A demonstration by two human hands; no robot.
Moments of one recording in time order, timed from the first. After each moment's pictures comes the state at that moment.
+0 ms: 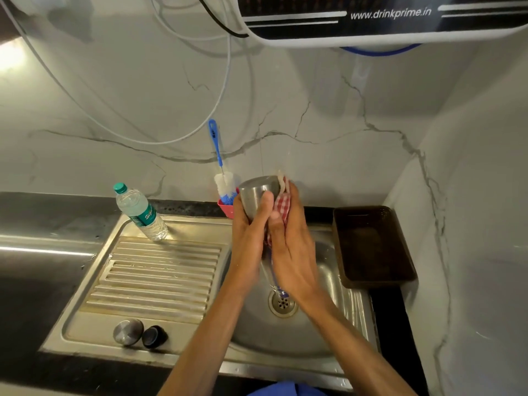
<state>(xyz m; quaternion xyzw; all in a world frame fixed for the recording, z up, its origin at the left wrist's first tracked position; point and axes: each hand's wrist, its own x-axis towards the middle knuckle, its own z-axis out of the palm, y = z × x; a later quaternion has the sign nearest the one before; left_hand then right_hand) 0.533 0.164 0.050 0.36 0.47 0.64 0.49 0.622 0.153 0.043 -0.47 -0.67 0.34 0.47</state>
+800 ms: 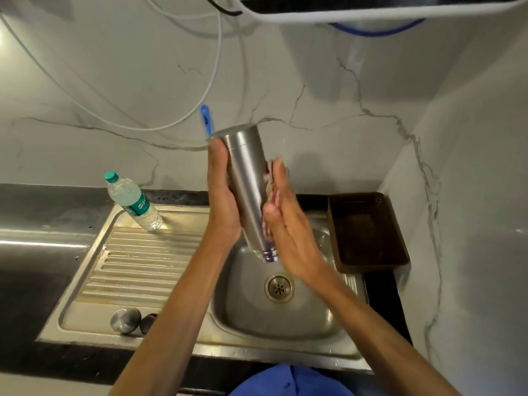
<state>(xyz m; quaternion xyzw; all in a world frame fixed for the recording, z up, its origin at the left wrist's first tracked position) 0.512 0.185 0.088 0.36 0.44 0.65 0.49 0.639 0.157 0.053 -0.39 -0.74 0.37 0.41</state>
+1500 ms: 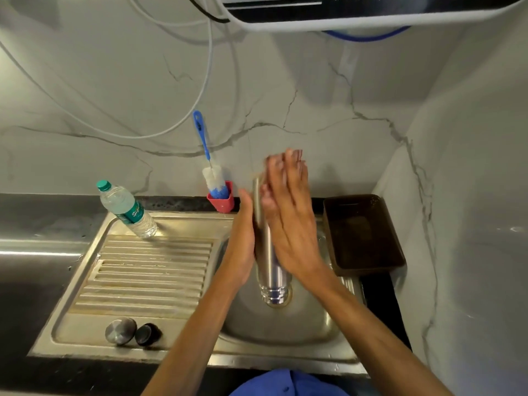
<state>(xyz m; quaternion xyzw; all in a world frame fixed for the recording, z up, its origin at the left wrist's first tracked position) 0.536 0.163 0.041 0.41 0.46 0.53 0.58 0.635 0.180 0.046 -0.44 -0.76 0.15 0.45</state>
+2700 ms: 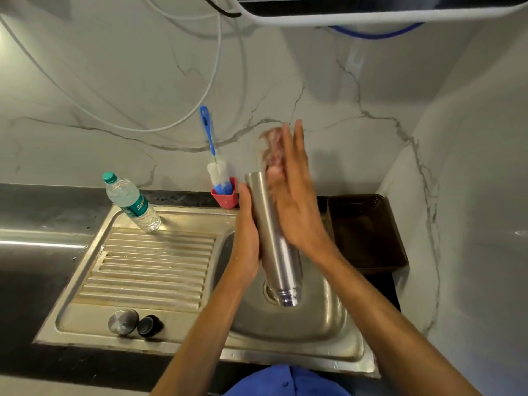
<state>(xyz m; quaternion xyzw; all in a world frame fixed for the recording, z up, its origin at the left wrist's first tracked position) 0.546 0.162 0.043 0.30 0.45 0.59 0.60 0.633 0.196 0.076 -0.42 -0.71 0.31 0.47</state>
